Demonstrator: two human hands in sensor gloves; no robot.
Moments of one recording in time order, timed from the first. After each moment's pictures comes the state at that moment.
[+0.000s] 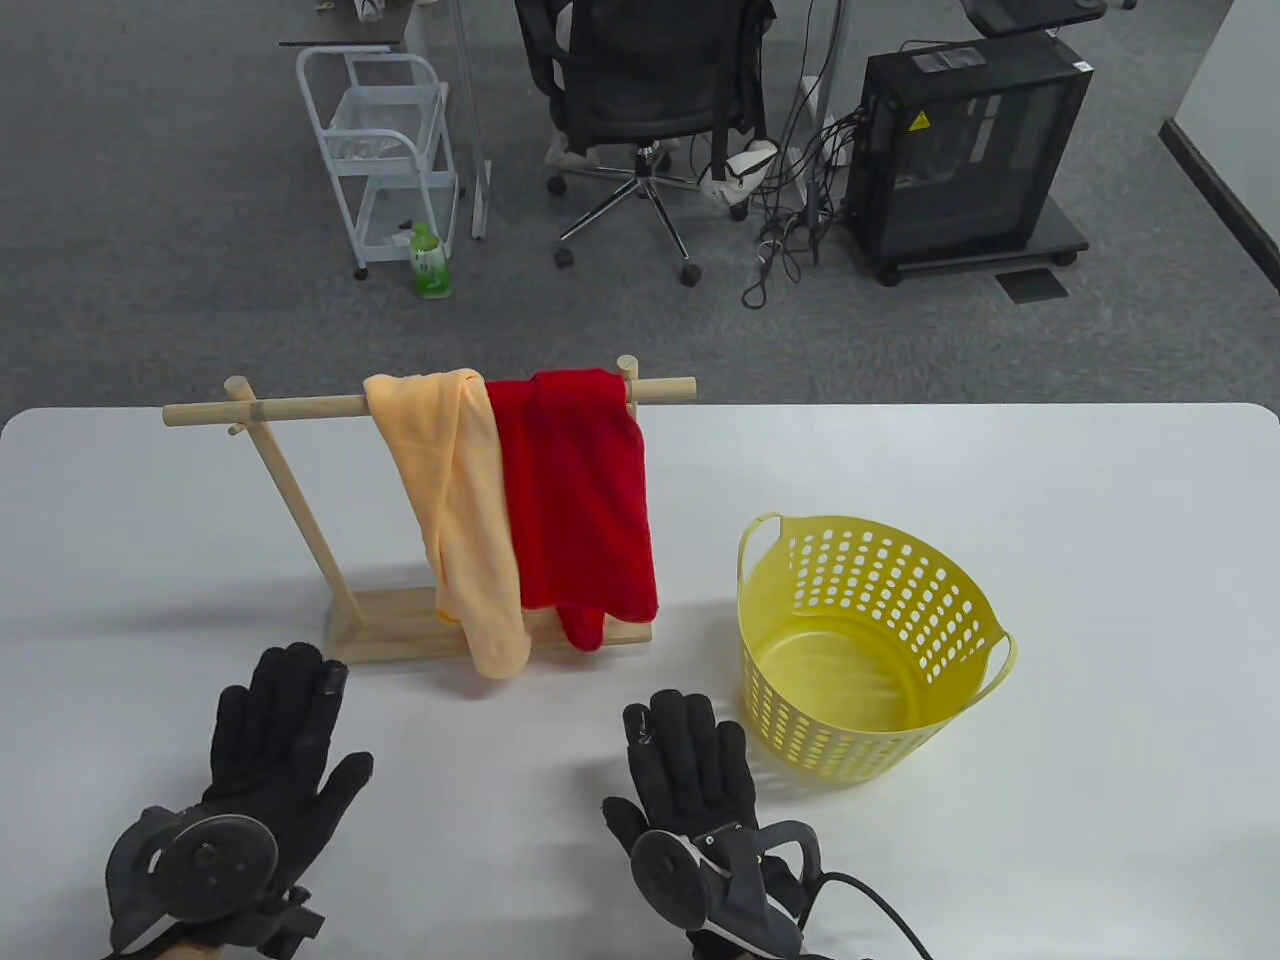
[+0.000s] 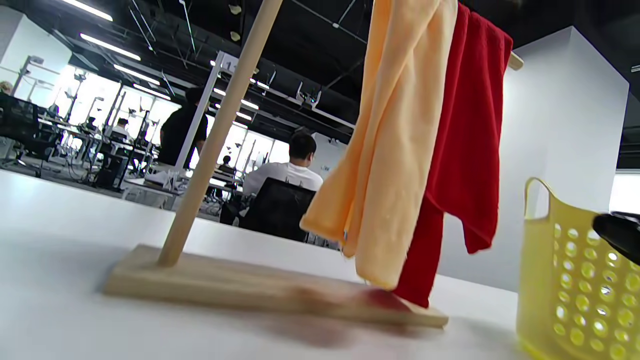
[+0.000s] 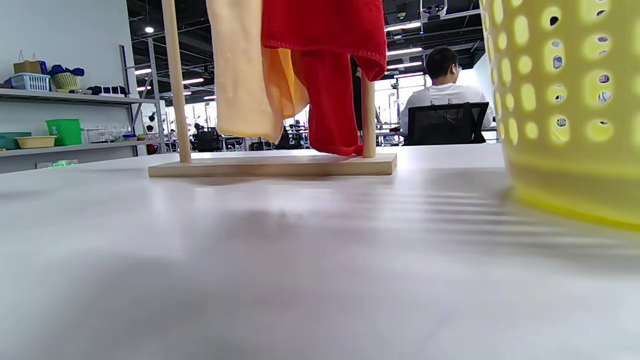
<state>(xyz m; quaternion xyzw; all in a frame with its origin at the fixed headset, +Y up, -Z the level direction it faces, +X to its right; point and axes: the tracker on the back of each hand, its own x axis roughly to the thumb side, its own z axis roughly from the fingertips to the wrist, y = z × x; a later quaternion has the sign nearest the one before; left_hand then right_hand) -0.326 -0.662 -0.217 0.15 -0.17 0.17 0.96 0.028 -0.718 -0.205 0.16 -0.09 0.98 0.09</state>
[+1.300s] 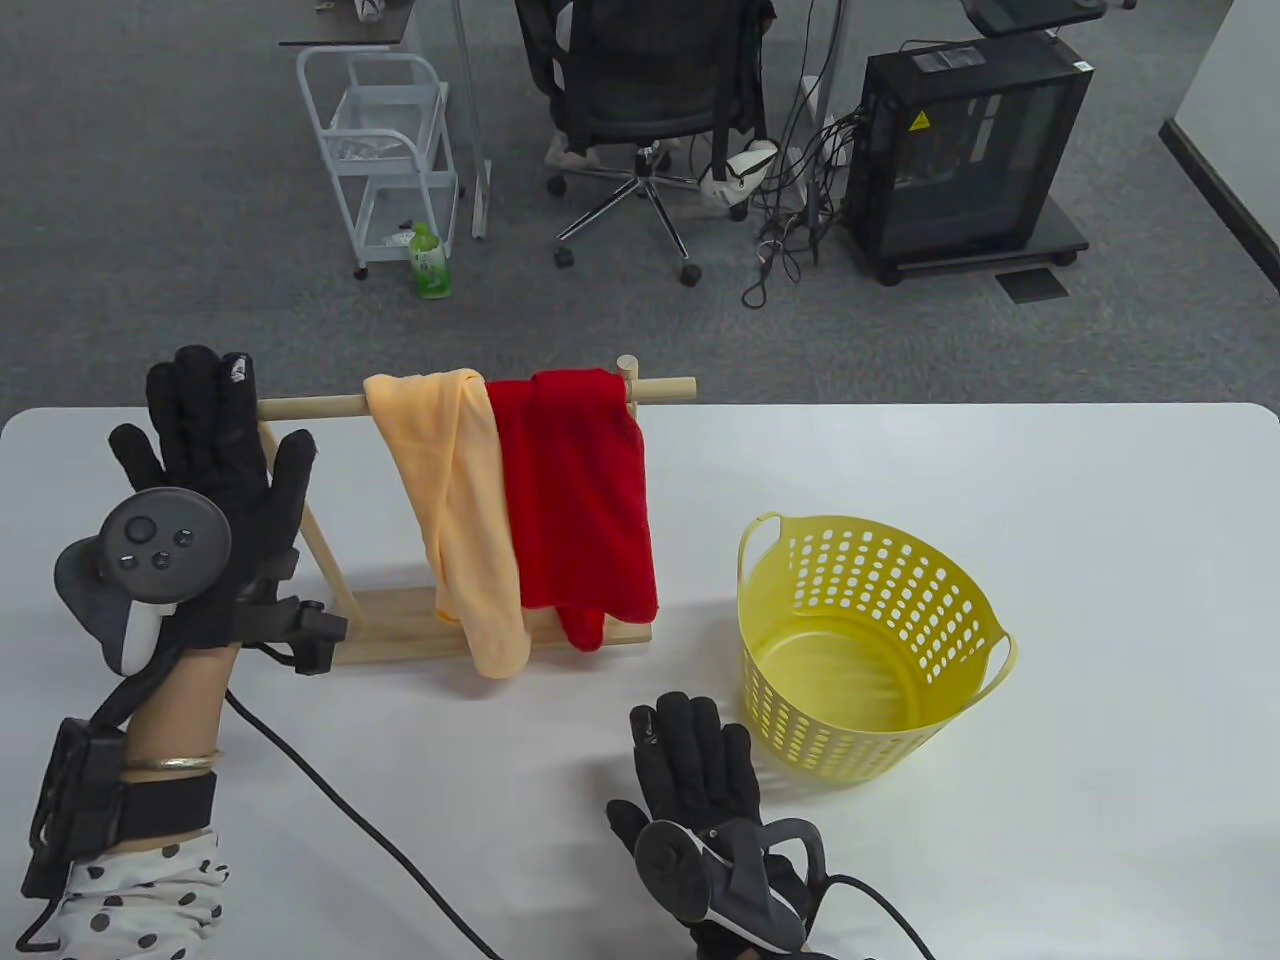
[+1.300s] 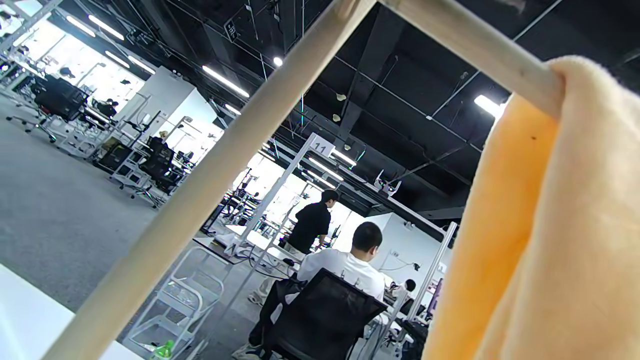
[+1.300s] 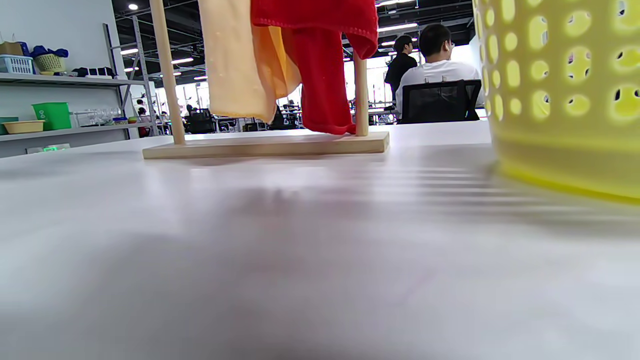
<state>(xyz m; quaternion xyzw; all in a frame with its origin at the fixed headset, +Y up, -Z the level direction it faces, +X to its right) -0.329 -0.530 -0.351 0.23 0.00 0.26 0.94 0.031 -0.719 -0.208 0.15 -0.05 0.98 0.08</state>
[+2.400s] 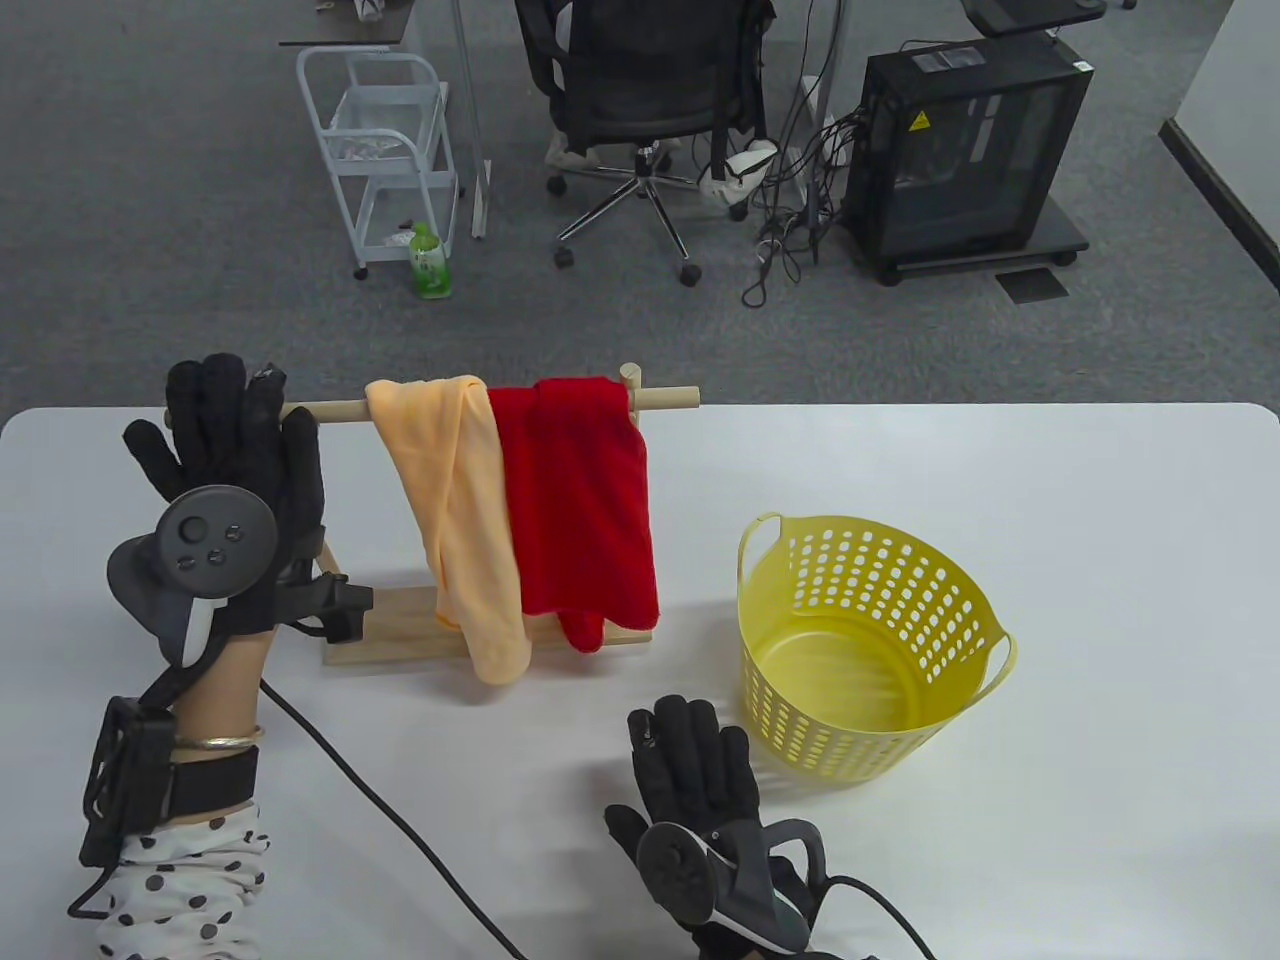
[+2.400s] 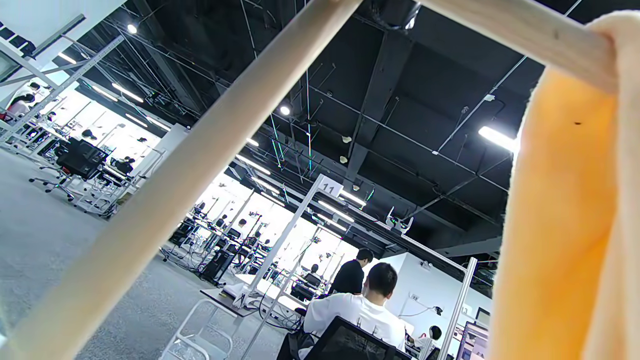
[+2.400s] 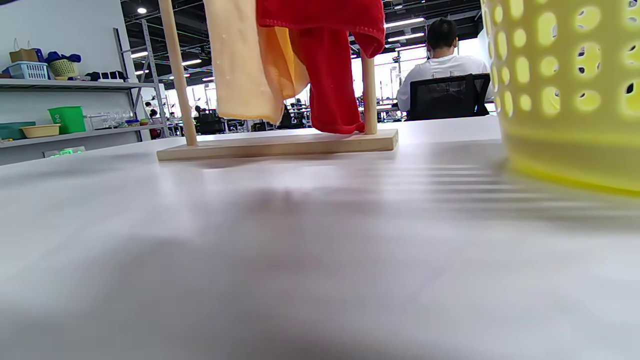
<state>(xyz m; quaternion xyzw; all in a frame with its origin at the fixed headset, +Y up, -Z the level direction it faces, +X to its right) -0.313 -0.535 -0.357 0.30 0.03 0.24 0.92 0.031 -0.716 -0.206 0.16 -0.04 0.98 0.10</state>
